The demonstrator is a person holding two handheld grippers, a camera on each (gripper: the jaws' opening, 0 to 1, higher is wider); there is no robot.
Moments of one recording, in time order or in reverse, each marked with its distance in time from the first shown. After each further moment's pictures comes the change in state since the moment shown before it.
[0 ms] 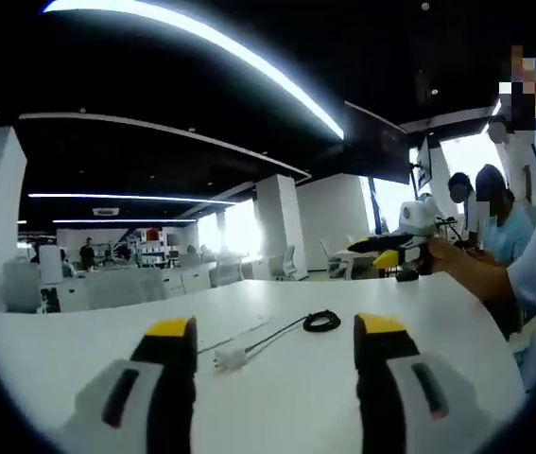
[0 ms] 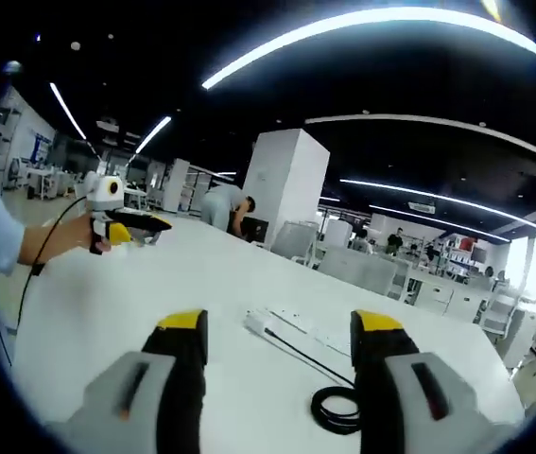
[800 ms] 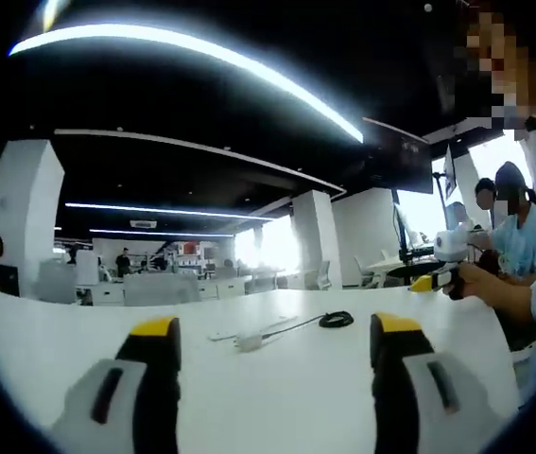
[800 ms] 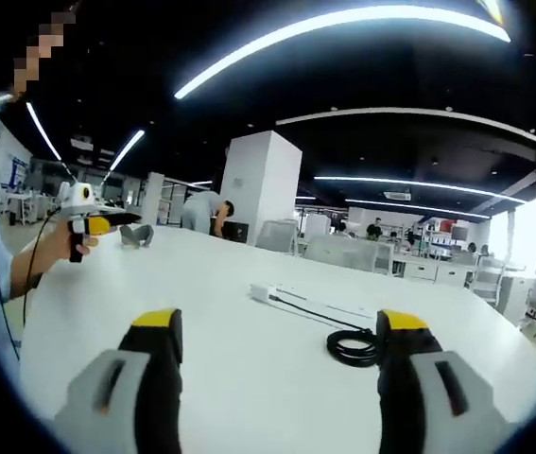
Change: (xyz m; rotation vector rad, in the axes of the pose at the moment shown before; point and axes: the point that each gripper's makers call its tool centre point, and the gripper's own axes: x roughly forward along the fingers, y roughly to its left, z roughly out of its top) left arm -0.070 -0.019 -0.012 -0.005 -0.089 0.191; right arm -0.057 0.024 -0.056 0.102 -0.012 -0.111
